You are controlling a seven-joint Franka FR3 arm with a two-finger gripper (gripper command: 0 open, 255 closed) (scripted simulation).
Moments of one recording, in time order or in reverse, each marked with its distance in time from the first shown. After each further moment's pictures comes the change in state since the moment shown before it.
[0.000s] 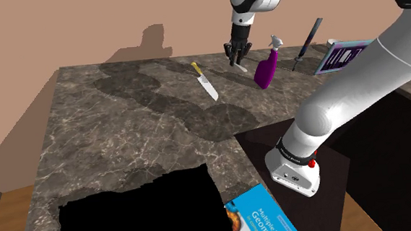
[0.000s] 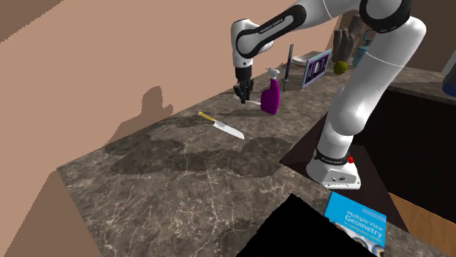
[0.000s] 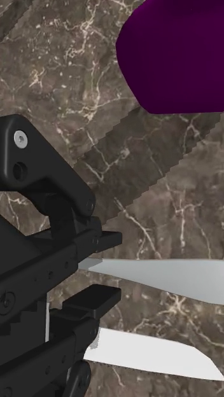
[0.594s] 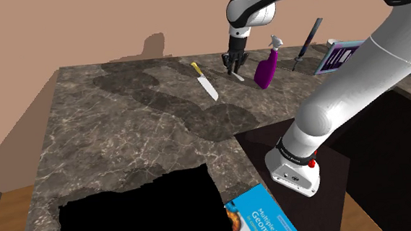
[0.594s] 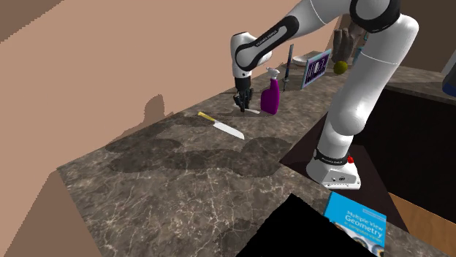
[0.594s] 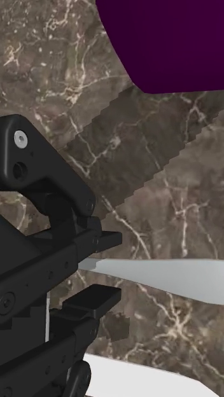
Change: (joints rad) arm 0.001 0.067 -0.005 -0.064 0.010 0.130 -0.011
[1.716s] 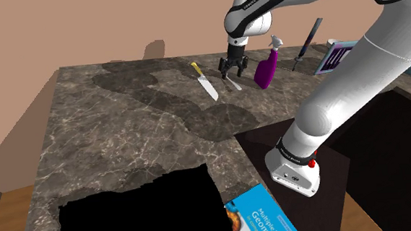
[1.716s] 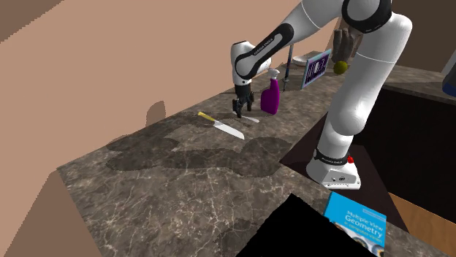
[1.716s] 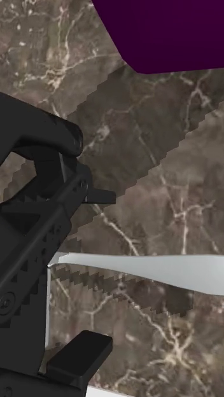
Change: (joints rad) arm 0.000 0.057 -0.004 -0.039 0.010 0.097 -0.012
